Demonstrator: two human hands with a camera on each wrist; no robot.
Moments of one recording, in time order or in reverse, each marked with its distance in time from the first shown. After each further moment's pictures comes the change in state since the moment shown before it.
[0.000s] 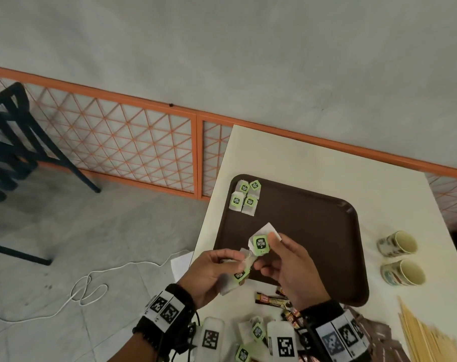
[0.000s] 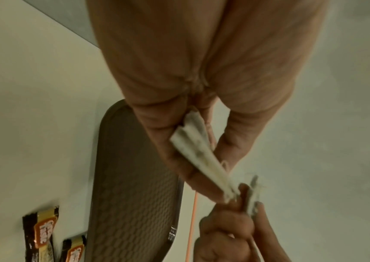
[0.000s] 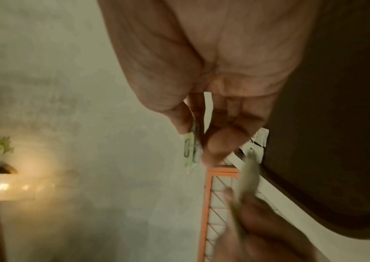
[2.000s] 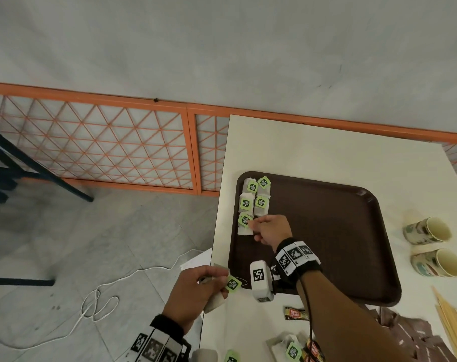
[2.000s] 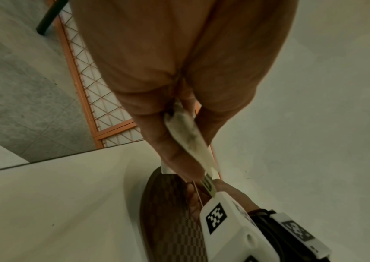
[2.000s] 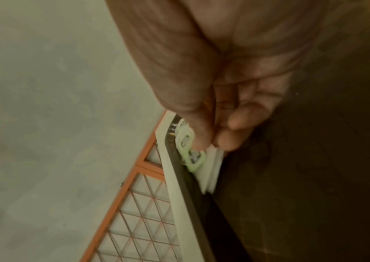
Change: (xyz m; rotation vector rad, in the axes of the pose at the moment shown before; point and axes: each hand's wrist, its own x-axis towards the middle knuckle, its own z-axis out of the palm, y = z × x) left_hand 0.011 0.030 -0.075 0.473 0.230 -0.007; right_hand 0.184 0.048 0.025 -0.422 0.314 0.237
